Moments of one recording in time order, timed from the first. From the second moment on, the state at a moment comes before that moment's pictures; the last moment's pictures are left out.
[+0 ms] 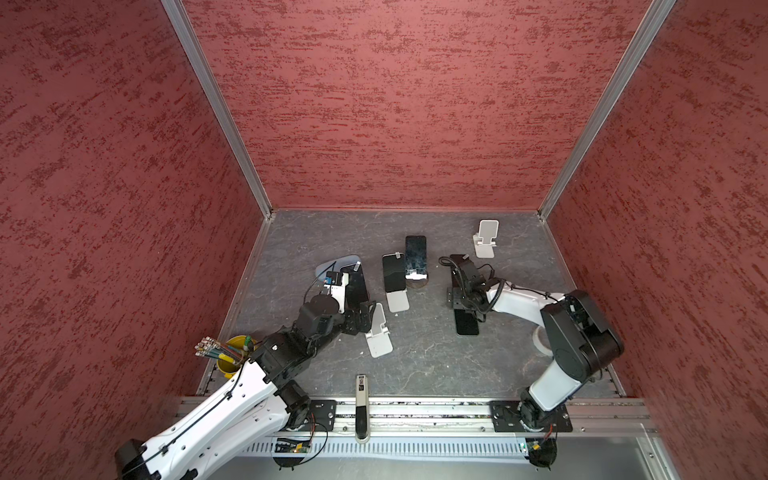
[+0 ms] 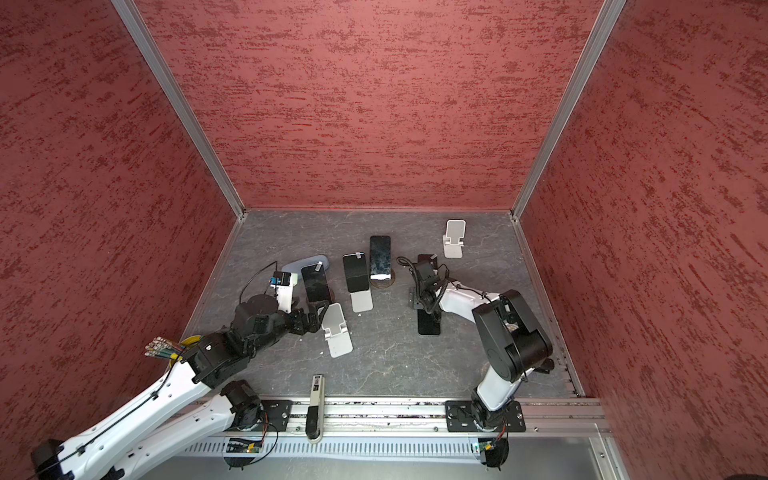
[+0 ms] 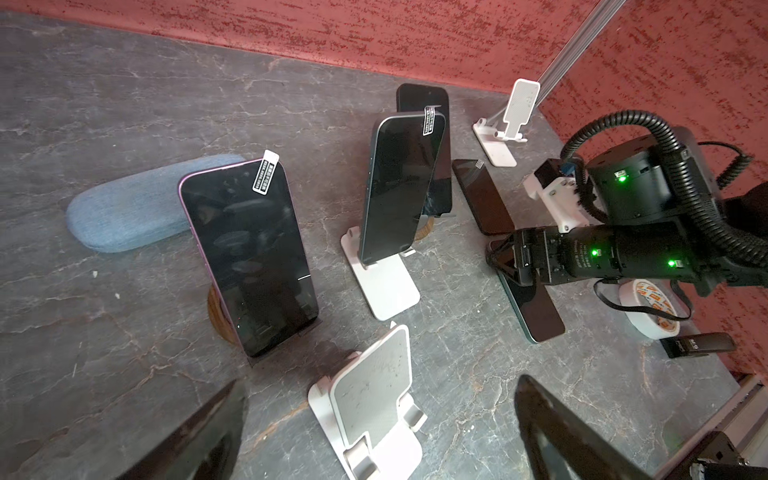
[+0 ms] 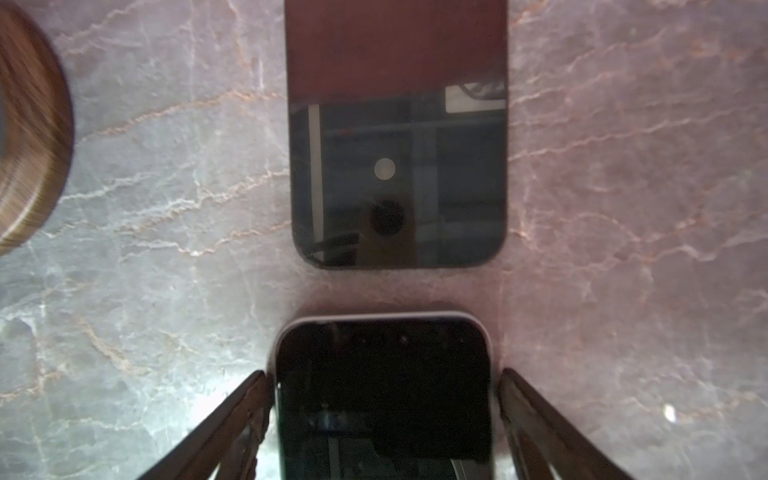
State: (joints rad) left arm -0.74 0.68 0.64 -0.48 -0.20 -0.50; right arm 0.46 1.67 0.88 -0.37 0.18 0.50
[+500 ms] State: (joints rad) left arm -0.76 0.75 0.70 -0.57 -0.24 -0.57; right arm 0.46 1.54 0.87 -0.35 0.16 0.44
